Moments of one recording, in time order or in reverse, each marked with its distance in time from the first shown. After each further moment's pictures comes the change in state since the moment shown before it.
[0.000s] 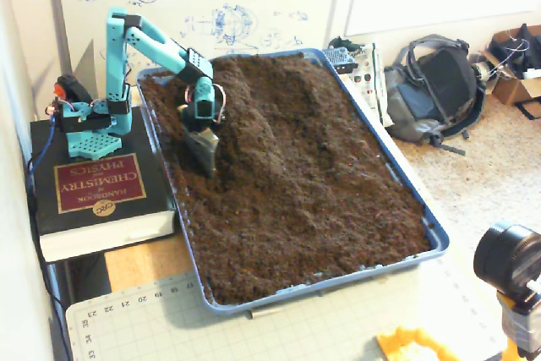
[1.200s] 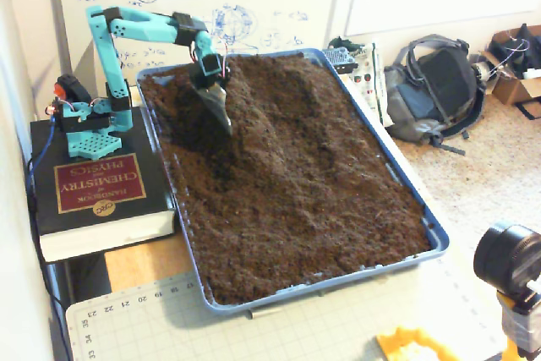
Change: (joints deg) arm -16.1 18.0 -7.5 11.7 18.3
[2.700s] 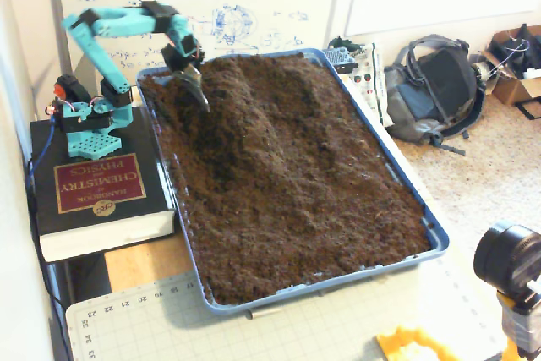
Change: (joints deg) arm -17.8 26.5 20.9 -1.2 14.1
